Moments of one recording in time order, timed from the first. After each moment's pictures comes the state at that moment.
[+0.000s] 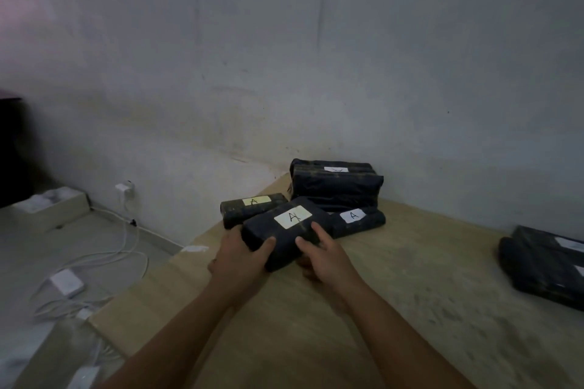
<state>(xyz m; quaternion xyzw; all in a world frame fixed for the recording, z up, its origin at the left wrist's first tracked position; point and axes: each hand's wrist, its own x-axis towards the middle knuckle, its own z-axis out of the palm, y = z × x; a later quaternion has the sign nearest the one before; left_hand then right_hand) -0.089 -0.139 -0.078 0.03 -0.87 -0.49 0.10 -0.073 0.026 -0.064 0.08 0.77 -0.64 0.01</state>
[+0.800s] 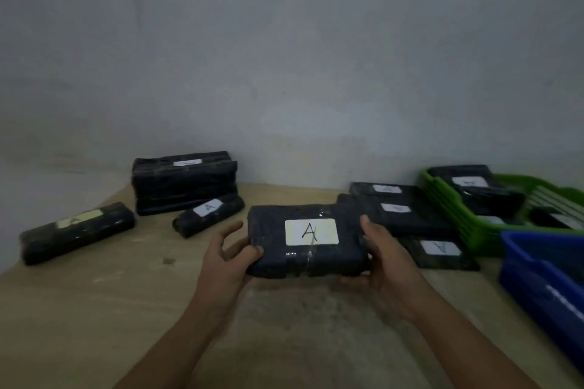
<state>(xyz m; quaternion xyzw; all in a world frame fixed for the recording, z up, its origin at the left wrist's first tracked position) -0.011 0.062 -0.058 -0.12 -0.52 -0.83 -0.15 0.103 0.267 -0.033 0.20 0.57 -0.78 -0.17</state>
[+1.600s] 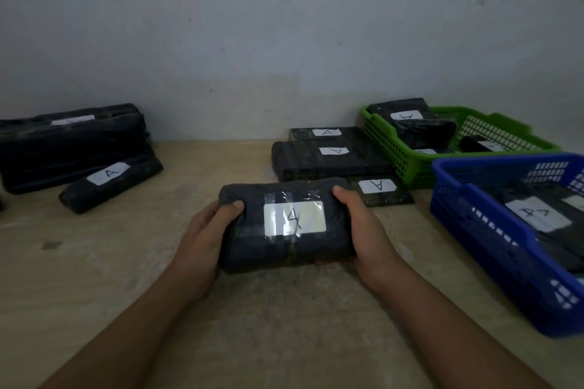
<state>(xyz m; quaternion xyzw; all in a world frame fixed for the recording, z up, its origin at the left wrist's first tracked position) 0.015 0.146 -0.077 -0.20 -0.58 -0.75 -0.24 0.137 0.313 -0.071 0.26 0.57 -0.75 -0.23</state>
